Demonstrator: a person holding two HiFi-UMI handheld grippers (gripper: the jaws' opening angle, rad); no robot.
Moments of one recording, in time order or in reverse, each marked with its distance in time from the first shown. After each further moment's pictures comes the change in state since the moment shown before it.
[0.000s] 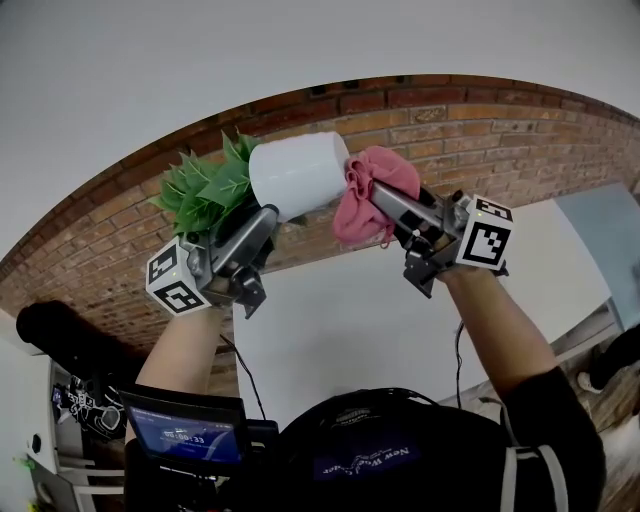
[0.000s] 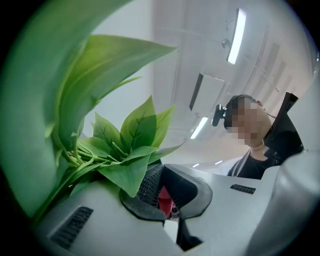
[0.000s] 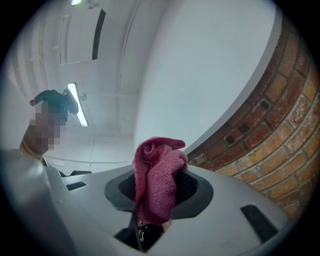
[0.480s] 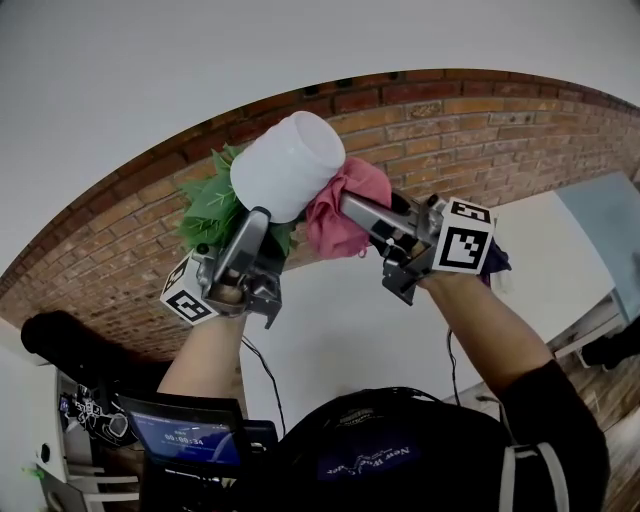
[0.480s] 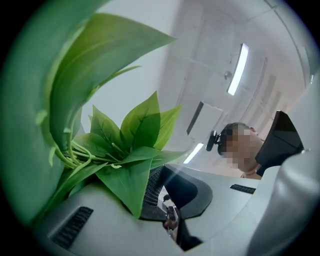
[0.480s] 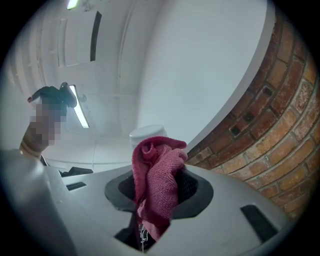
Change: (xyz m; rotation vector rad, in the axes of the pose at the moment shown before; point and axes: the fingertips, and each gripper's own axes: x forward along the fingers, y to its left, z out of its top) left arm 0.000 0.000 0.010 -0.170 -0.268 -0.088; right arm 0.025 0.004 -0.022 0.041 0.004 0.021
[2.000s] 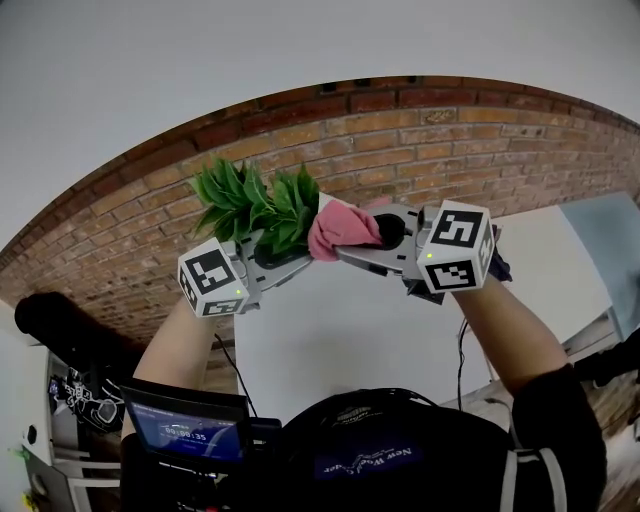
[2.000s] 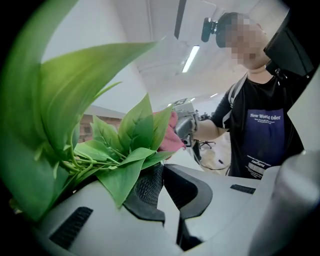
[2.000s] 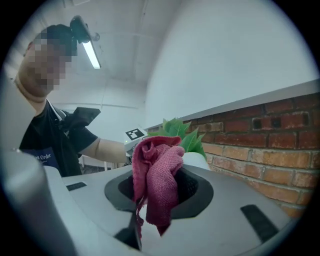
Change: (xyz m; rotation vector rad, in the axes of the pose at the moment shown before) left arm -0.068 0.037 -0.126 0.457 1.021 0.091; right arm 0.005 0.018 -0.085 -0.363 0.581 0.051
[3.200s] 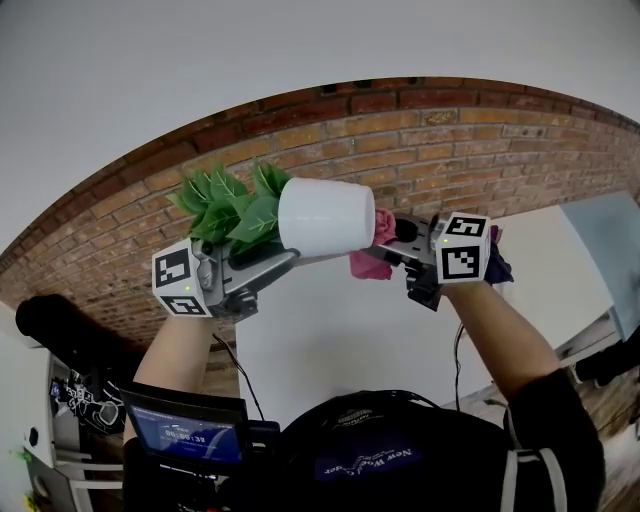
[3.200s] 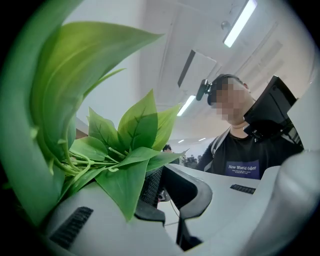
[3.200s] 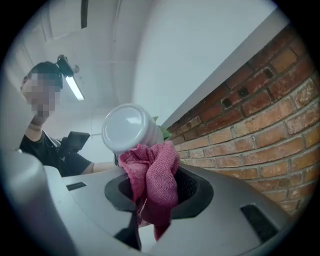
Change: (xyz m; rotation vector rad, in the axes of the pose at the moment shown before) left arm -0.047 -0.010 0.072 -0.194 -0.466 -0.175; right arm -0.023 -0.048 -0.034 0.305 -0.204 -0.029
